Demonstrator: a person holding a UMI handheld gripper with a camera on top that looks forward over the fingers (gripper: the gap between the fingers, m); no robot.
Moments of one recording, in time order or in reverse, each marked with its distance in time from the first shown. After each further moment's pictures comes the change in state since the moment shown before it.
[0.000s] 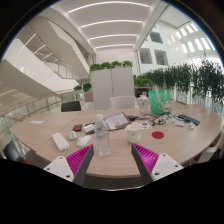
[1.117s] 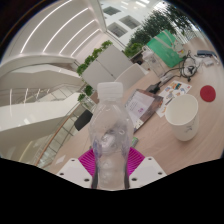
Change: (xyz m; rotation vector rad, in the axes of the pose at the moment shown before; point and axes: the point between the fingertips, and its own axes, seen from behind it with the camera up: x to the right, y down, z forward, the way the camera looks) arm -0.067 -0.005 0.284 -0.135 -0.235 0.621
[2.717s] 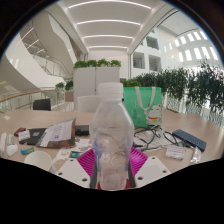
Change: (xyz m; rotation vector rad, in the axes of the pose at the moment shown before) arm 0.276 -0.246 -0.044 0.204 0.359 -0.699
